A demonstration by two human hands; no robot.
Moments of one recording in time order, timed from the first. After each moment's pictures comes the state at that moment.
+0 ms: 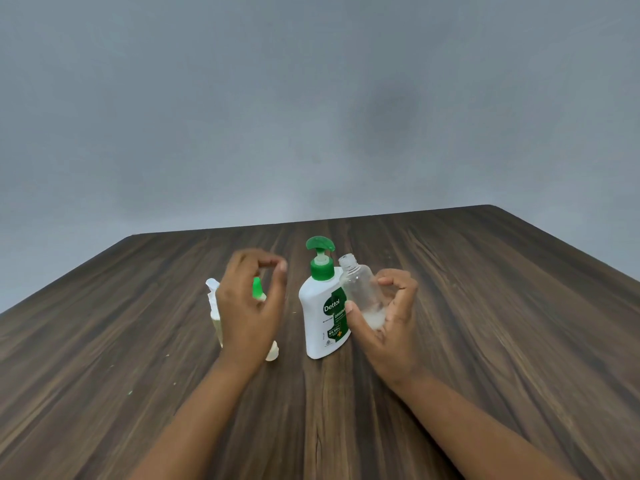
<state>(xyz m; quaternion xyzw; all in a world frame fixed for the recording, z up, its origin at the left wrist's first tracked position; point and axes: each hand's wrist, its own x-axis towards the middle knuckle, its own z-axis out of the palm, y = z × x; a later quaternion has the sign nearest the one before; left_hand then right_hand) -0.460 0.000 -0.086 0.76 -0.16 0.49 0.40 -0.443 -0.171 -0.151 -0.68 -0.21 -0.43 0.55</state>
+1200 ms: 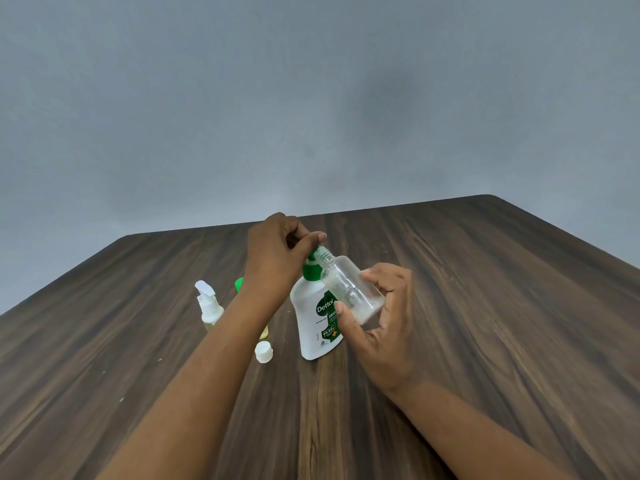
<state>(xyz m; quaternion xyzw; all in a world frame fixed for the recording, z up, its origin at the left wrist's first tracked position) -0.426 -0.037 -0.033 0.86 -0.12 0.30 0.40 -0.451 -0.170 -0.142 -0.67 -0.24 -0.47 0.52</state>
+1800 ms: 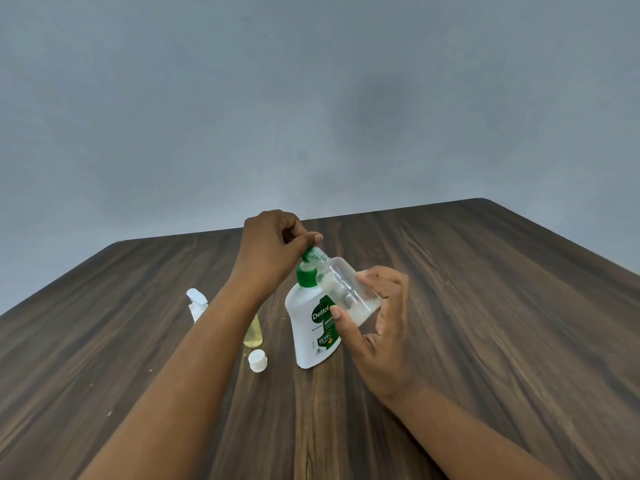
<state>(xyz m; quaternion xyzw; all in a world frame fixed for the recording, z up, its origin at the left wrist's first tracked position) -0.420 -0.034 -0.019 0.87 -0.15 0.26 0.39 -0.448 -0.171 -0.143 -0.66 -0.26 -0.47 0.53</state>
